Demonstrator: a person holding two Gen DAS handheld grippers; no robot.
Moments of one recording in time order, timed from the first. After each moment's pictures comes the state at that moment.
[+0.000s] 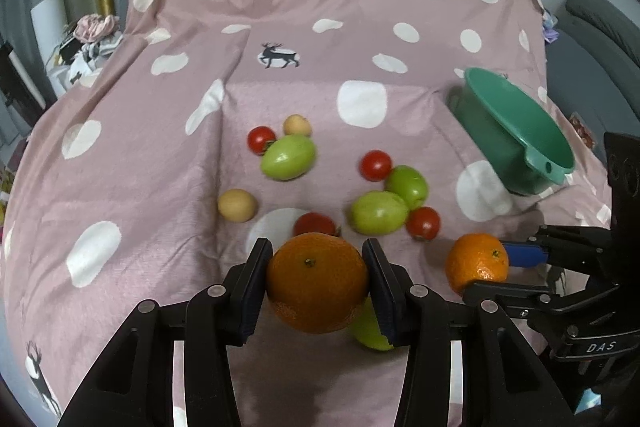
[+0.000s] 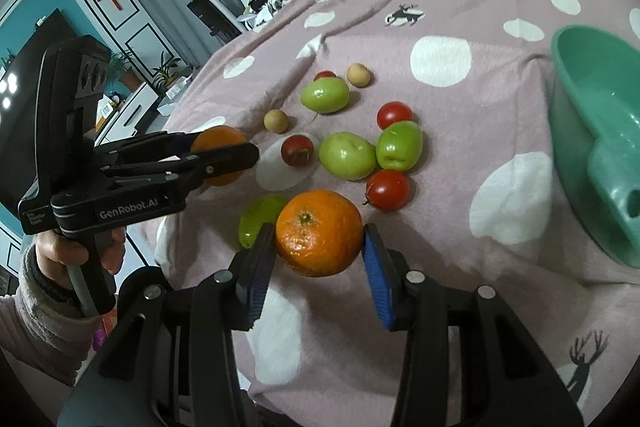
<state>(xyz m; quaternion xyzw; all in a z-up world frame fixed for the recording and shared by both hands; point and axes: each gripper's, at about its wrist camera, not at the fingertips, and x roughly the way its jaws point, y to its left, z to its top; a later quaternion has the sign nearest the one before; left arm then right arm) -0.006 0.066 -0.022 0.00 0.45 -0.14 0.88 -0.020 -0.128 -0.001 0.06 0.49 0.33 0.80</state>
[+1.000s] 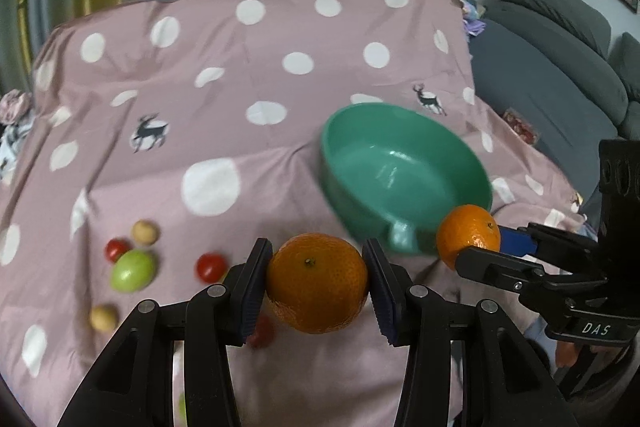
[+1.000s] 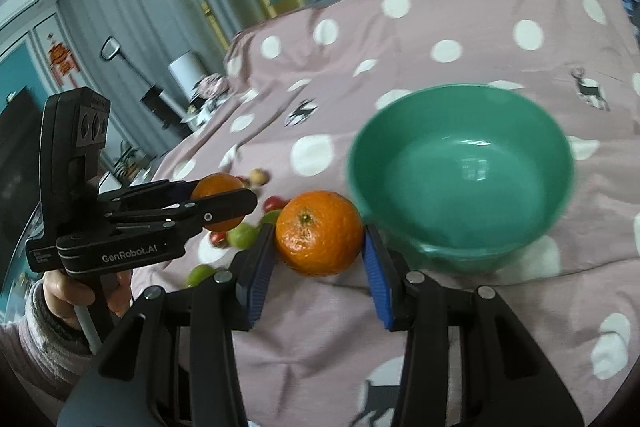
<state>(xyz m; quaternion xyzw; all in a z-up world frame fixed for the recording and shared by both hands) 0.031 -0.062 0.023 0.02 0.41 -0.26 0.88 -0.023 -0.258 0.045 0.14 0.40 0.19 0.89</state>
